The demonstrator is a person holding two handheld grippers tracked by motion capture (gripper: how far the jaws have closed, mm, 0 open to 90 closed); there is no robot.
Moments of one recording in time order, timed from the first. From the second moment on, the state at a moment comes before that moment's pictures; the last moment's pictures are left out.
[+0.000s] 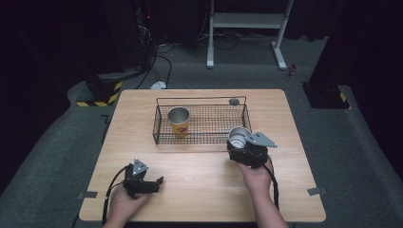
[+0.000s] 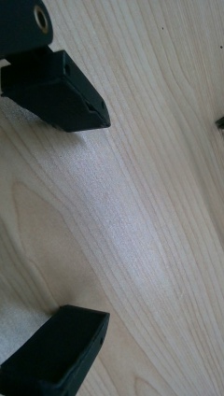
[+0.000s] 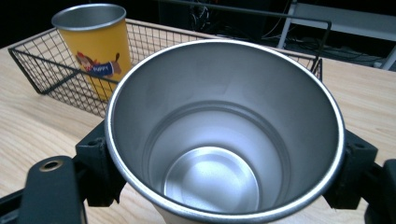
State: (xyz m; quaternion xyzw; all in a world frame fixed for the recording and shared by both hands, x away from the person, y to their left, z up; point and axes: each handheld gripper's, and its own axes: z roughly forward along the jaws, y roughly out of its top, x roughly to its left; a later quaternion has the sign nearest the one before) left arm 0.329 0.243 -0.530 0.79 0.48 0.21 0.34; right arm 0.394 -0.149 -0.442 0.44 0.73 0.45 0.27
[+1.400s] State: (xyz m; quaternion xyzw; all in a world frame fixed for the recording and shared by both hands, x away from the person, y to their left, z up) left arm 0.329 0.243 -0.530 0.79 0.47 0.20 0.34; right arm 0.483 -0.116 -0.400 0.46 0.72 0.43 0.29
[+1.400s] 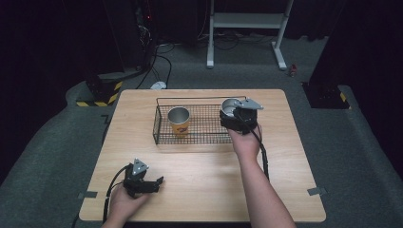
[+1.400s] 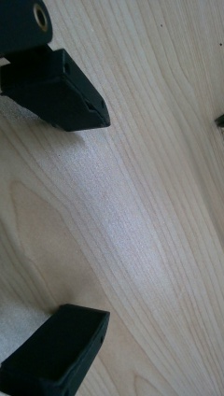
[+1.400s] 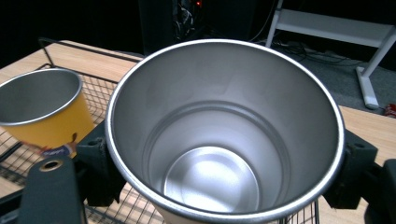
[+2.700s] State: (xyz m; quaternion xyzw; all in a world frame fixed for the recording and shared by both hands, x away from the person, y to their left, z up) left arm 0.329 0.243 -0.530 0.79 0.47 0.20 0.34; right arm 0.527 -0.087 -0.443 0.49 0.76 0.34 0.24
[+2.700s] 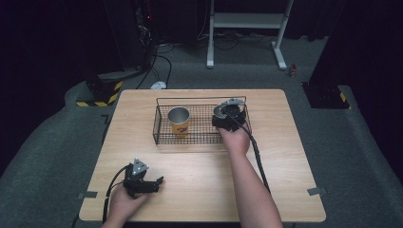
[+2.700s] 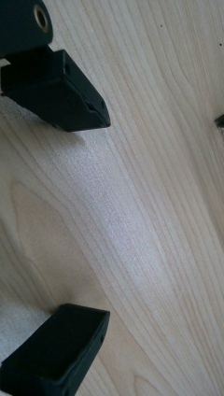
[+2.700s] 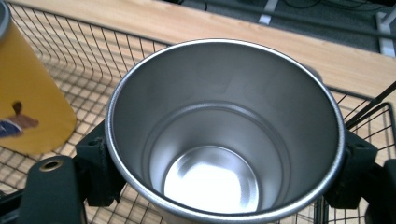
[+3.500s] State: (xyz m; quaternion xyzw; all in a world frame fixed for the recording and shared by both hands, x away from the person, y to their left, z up) left arm 0.329 0.243 -0.530 0.79 0.47 0.20 0.34; right arm 0.534 -0.088 -0.464 0.51 0.77 0.32 0.22
